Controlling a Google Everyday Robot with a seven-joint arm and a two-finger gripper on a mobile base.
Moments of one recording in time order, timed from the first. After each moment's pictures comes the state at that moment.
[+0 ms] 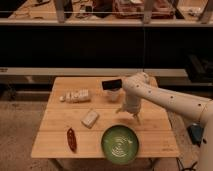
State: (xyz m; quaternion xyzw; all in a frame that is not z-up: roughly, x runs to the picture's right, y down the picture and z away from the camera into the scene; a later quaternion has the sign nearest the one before) arm 0.136 0.158 0.809 -0.33 -0.19 -0.43 0.82
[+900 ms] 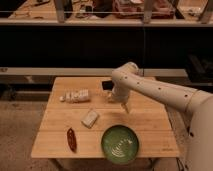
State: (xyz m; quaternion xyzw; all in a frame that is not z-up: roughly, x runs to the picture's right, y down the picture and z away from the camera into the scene) arm 0.052 0.082 0.817 -0.25 -0.19 -0.45 0.84
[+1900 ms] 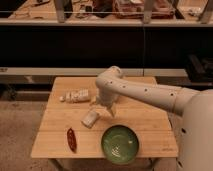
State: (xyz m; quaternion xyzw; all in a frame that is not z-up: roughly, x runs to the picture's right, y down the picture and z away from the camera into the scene) arm -0.026 0.120 0.808 -0.23 -0.24 -0.48 0.81
